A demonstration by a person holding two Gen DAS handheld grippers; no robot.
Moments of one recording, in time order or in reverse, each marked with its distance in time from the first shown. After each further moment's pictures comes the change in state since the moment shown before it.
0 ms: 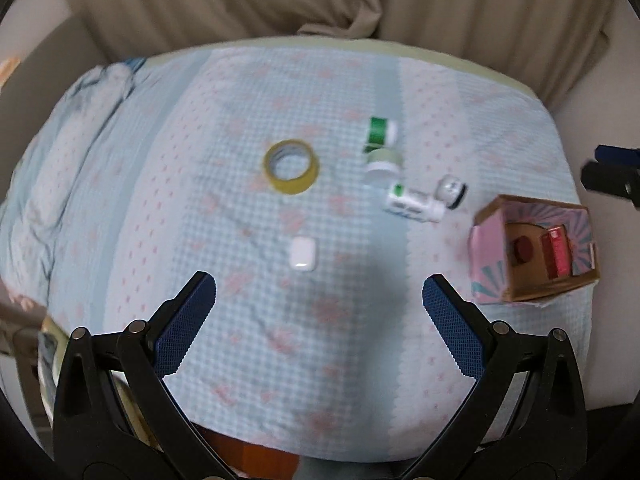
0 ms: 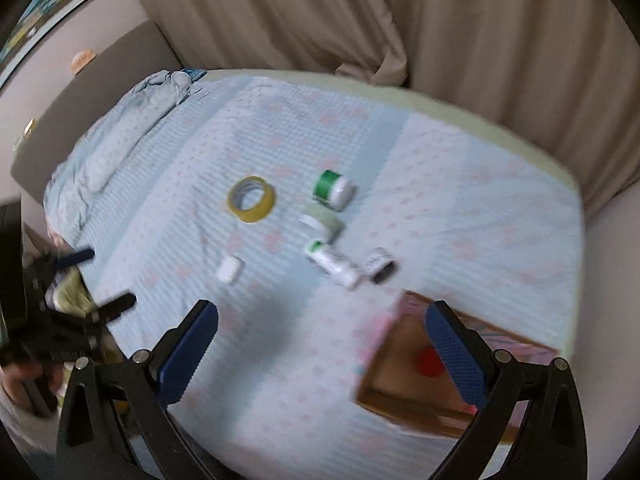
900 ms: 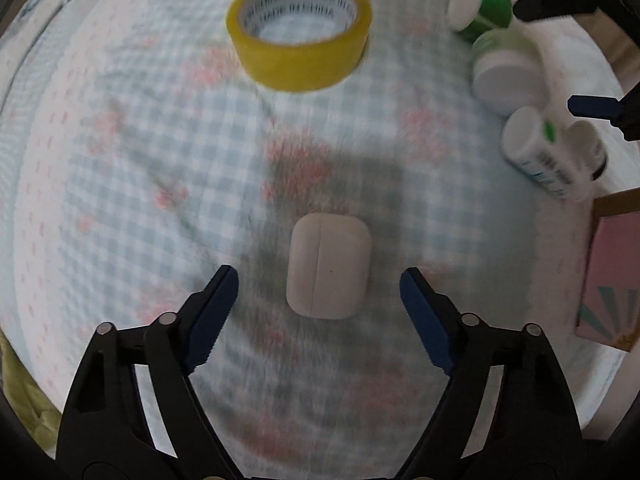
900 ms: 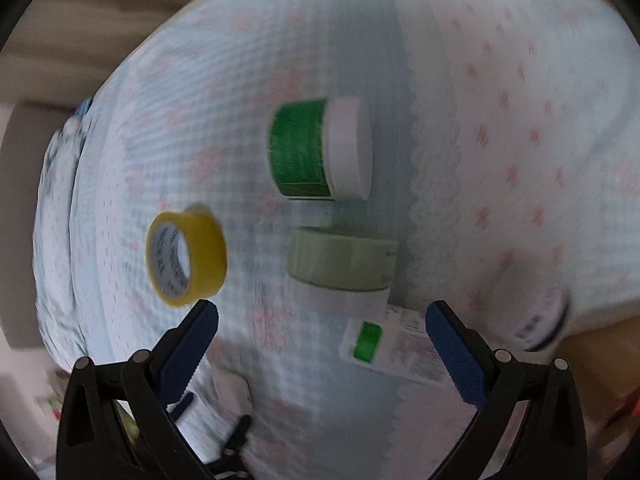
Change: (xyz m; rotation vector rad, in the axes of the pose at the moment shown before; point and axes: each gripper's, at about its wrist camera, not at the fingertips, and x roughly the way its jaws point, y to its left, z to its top) left arm 0.290 0.032 -0.008 -0.059 0.291 -0.046; right arm 0.301 -0.033 0.082 0.526 0.283 0.095
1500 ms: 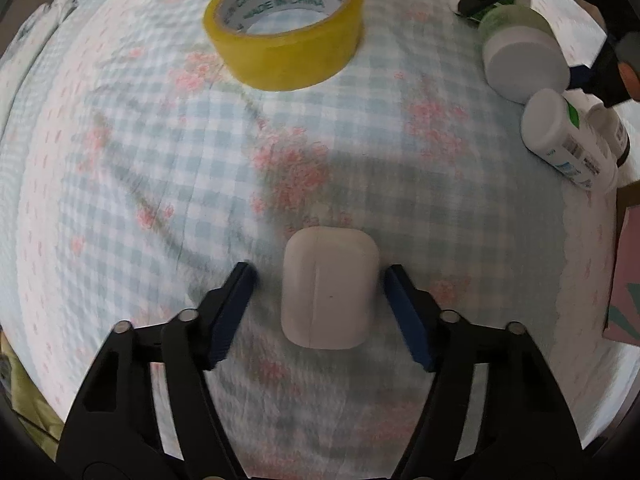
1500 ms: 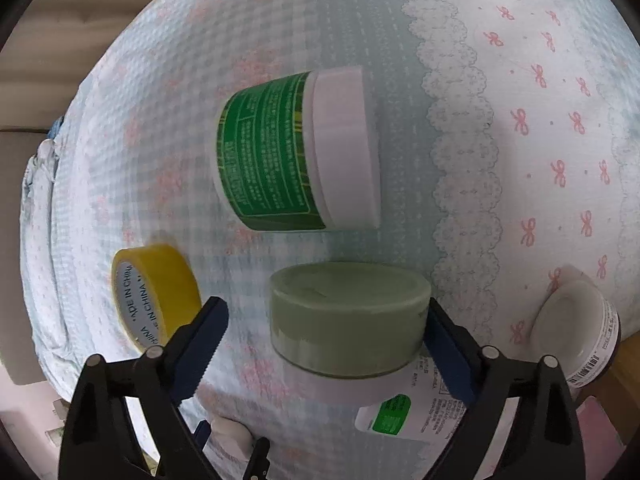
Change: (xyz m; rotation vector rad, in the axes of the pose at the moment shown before) left arm 0.022 -0.022 -0.006 0.067 -0.036 0.055; right arm 0.046 -0.001 0.026 0.062 0.013 -0.058
